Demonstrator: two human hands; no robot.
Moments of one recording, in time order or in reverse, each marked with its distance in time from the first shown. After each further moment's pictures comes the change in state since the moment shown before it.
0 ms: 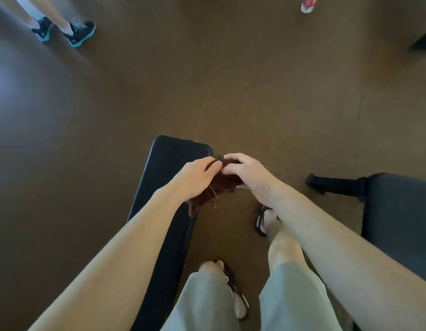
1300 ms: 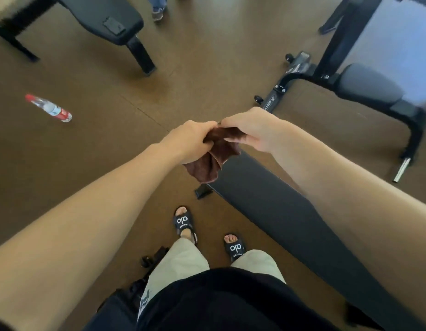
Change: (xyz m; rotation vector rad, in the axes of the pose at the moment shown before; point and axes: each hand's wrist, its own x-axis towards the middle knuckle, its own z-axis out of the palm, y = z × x) left_hand -0.062 0.605 0.248 1.027 -0.500 1.069; right_hand -0.362 0.062 -0.472 0.775 0.828 -0.110
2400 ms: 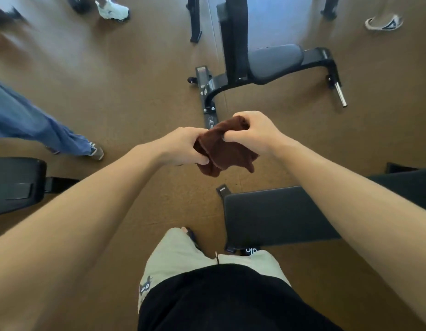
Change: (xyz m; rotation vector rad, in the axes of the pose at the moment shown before) left_hand 0.337 0.016 -0.165 0.190 -0.615 0.534; right_hand 0.139 -0.093 -0.106 -0.013 0.707 -0.147
